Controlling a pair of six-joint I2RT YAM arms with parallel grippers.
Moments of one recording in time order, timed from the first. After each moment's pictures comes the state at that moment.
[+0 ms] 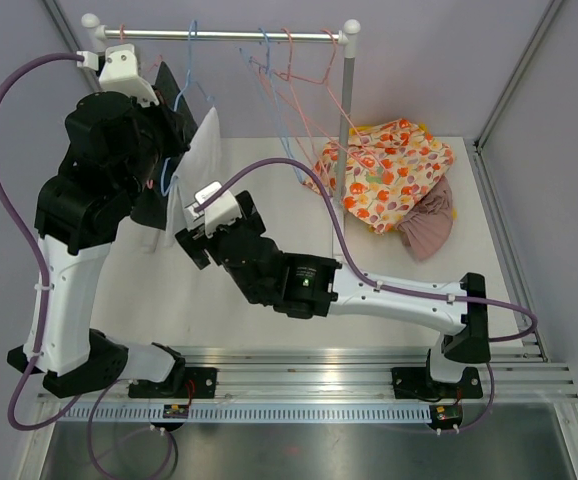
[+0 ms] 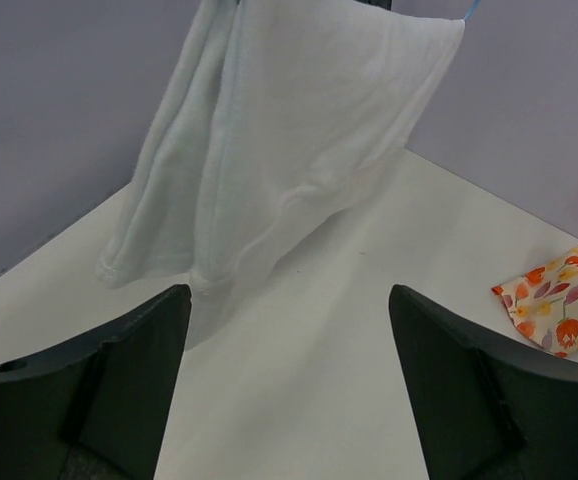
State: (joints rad) left arm -0.49 1.36 2.16 -0.95 -0.37 -0.28; right arm 1.39 1.73 1.78 -0.16 0.80 -0.01
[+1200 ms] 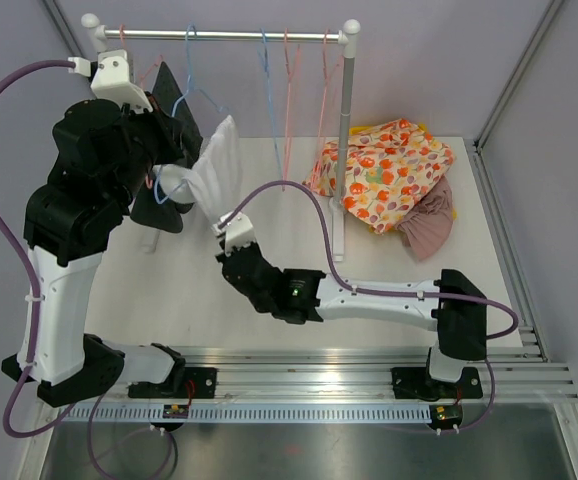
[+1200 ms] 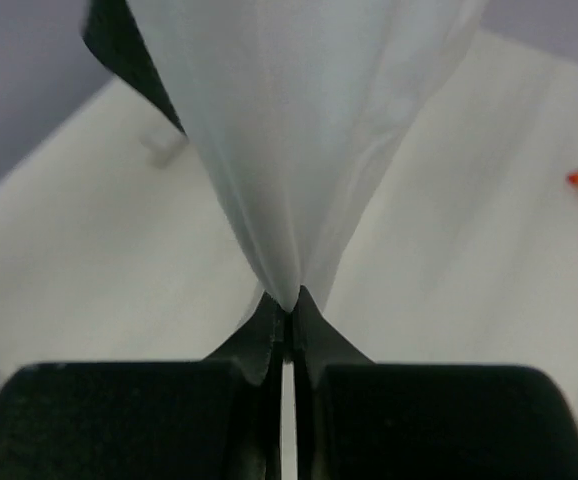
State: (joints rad) left arm -0.49 1.32 2.15 -0.96 -0.34 -0.29; right arm 1.32 1.78 1.55 -0.04 0.74 0.22
